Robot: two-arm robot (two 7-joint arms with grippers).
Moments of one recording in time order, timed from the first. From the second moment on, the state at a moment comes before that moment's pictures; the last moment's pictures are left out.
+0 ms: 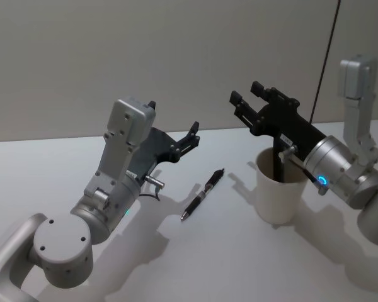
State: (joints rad) left arm -0.24 0.38 0.45 -1.63 -0.20 0.01 -0.01; right arm 0.32 0.18 -0.29 -1.46 0.36 0.01 0.41
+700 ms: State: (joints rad) left arm -0.24 0.38 0.45 -1.63 -0.20 0.01 -0.01; right arm 0.32 0.20 -0.27 -1.48 0.38 0.03 0.41
